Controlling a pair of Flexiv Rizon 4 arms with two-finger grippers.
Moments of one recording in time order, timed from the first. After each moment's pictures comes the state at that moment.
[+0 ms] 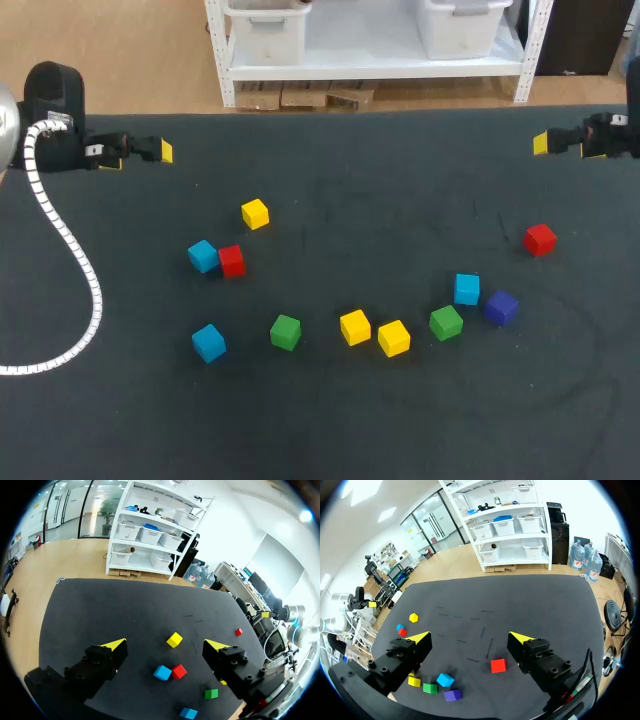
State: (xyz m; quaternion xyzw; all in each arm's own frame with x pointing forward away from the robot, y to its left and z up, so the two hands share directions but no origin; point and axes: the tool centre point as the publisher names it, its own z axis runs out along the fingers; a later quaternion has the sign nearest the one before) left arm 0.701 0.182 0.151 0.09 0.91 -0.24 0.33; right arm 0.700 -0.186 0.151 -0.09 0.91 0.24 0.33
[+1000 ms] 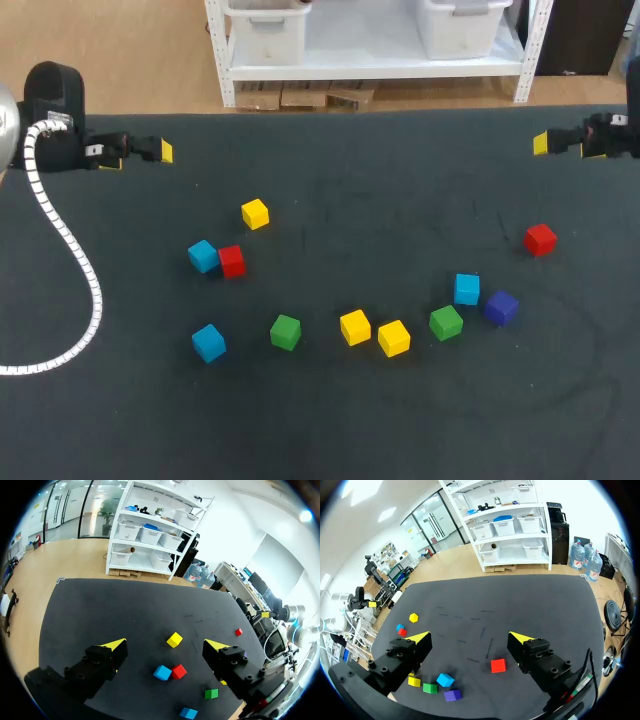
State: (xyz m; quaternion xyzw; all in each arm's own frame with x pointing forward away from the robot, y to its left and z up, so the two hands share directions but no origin) left arm 0.701 0.182 0.151 0.09 0.91 -0.24 0.33; right arm 0.698 -0.184 0.148 -0.10 0.91 0.24 0.33
